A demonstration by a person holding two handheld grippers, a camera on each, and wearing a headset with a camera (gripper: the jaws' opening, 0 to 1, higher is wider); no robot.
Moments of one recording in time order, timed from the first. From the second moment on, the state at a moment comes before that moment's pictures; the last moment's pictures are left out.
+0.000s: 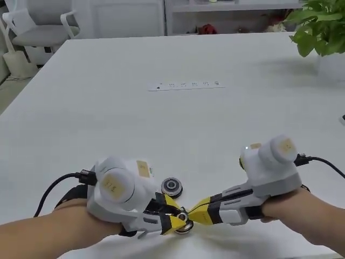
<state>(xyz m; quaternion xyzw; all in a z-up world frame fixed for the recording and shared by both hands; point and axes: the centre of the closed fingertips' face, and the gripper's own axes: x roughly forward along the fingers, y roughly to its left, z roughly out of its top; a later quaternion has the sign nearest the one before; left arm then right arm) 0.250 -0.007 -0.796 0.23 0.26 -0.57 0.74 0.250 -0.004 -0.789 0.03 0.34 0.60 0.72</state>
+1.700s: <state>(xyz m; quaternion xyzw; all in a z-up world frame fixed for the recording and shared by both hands) 0.248 0.003 -0.762 0.20 0.24 -0.58 0.75 0.253 -0.008 -0.791 0.02 0.34 0.61 0.72</state>
